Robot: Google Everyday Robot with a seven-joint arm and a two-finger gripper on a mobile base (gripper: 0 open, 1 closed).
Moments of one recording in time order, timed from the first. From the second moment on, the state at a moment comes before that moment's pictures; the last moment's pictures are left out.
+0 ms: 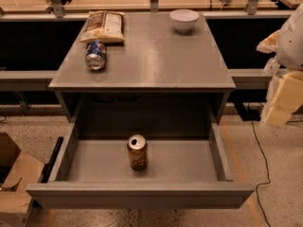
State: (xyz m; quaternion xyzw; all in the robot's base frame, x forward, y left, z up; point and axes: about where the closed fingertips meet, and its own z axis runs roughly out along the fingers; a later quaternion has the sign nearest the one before) arm 0.438 -0.216 0.979 -0.60 0.78 -0.04 0.16
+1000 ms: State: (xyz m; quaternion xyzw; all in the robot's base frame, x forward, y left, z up) arm 0.452 -0.203 0.923 -0.59 0.78 0.01 0.20
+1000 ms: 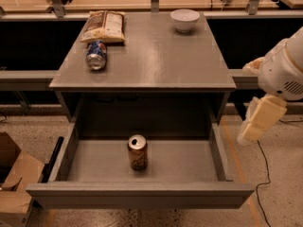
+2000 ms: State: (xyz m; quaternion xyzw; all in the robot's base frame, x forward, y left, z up) arm 0.489 -0.137 0.780 -0.57 0.77 0.17 0.22
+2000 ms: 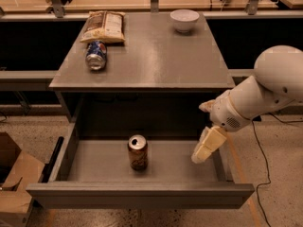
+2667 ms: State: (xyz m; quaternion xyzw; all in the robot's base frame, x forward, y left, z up) arm 0.494 -0.120 0.762 -0.57 0.77 0.18 0.23
